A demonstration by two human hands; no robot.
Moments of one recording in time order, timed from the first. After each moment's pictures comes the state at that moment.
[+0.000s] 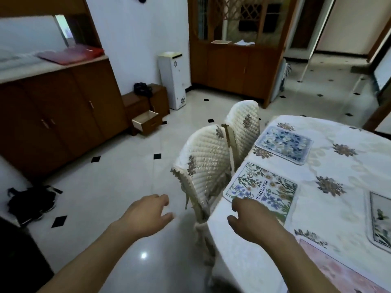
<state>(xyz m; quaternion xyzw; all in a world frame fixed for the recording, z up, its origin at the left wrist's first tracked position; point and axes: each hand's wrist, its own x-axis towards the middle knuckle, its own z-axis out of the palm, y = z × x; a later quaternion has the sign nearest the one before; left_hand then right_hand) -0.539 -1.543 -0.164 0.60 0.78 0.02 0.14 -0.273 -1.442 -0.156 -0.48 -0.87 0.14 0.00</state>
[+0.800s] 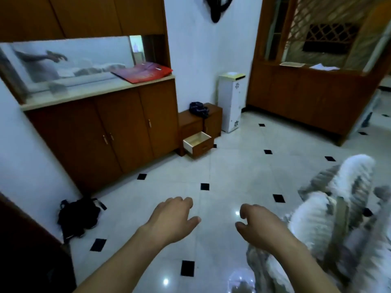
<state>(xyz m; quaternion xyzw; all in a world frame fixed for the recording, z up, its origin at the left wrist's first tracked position) -0.904 -1.387 -0.131 0.53 0.84 0.06 0.08 -0.709 -1.247 -0.144 -0.39 -0.91 0.15 0.00</state>
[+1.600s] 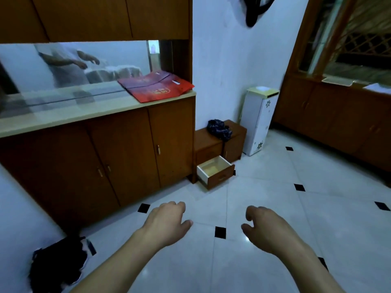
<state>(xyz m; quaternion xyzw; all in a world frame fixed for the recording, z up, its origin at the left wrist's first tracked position) -1.300 -1.100 -0.135 0.47 0.88 0.05 0.09 -1.103 -0.934 -0.124 -0.38 -0.92 0.12 -0.02</state>
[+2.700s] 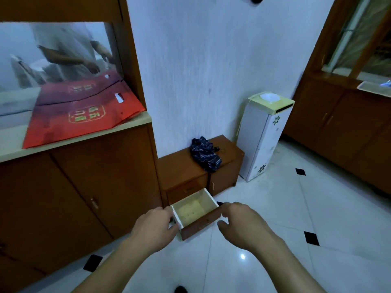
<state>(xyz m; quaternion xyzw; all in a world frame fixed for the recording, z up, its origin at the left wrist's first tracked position) -1.573 -0.515 -0.181 0.42 0.90 0.07 0.14 -1.413 -0.345 -0.149 -0.29 -0.94 0.17 -0.04</state>
